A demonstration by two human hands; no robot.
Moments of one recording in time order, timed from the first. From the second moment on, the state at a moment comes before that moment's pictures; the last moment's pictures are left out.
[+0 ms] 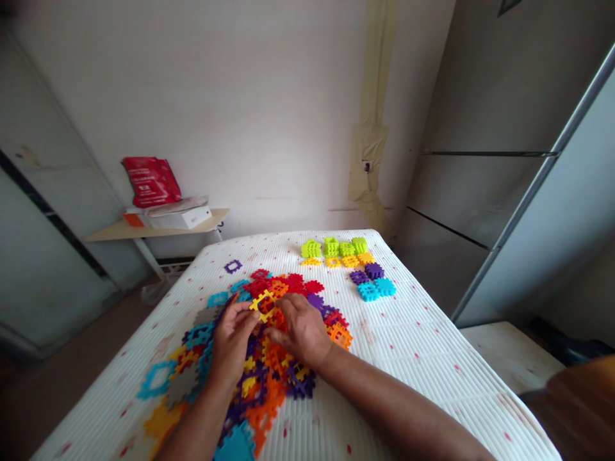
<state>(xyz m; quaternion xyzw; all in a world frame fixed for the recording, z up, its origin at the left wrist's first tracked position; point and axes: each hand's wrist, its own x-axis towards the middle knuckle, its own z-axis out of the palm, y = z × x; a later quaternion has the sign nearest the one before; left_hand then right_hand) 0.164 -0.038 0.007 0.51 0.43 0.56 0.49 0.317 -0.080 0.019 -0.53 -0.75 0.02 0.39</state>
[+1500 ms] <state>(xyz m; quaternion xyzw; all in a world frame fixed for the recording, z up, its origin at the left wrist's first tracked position) 0.163 -0.035 0.003 0.53 0.44 0.53 0.50 0.445 0.055 -0.008 -0.85 -0.52 -0.07 0.12</state>
